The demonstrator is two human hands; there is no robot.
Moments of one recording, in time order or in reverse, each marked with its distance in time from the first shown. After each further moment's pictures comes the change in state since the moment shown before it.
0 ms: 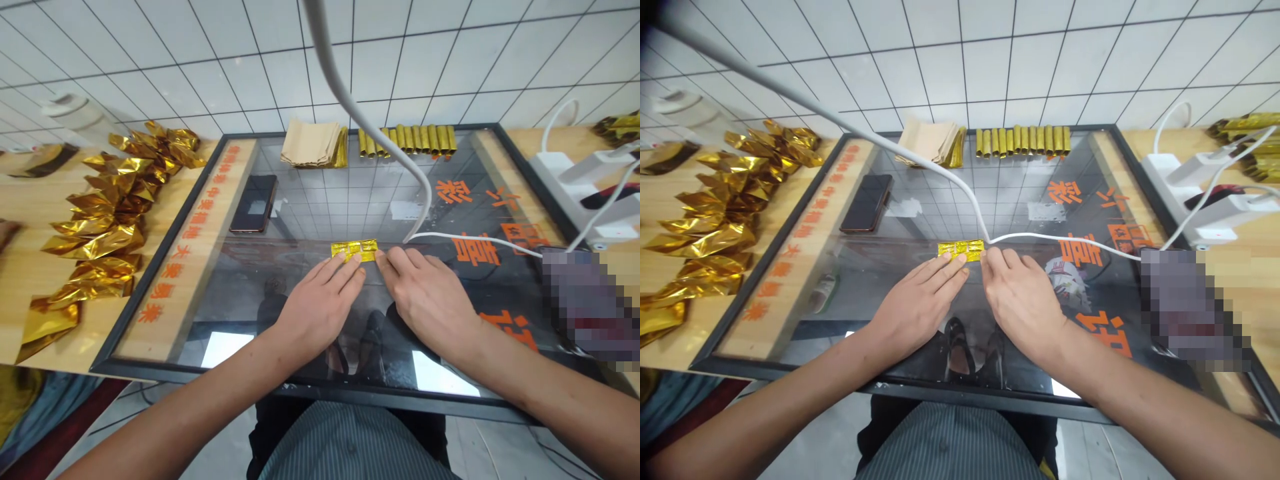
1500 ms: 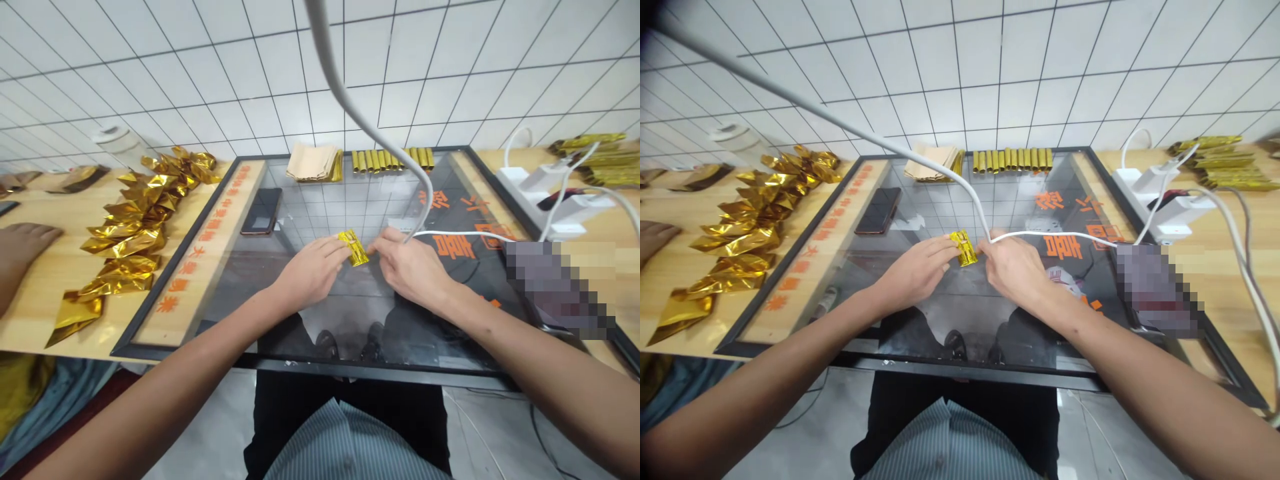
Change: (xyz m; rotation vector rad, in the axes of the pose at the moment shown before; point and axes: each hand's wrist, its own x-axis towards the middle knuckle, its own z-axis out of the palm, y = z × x) left_hand 0.023 -0.042 -0.004 -0.211 0.105 0.092; right_hand 0.014 0.020 0.008 0.424 0.085 0.181
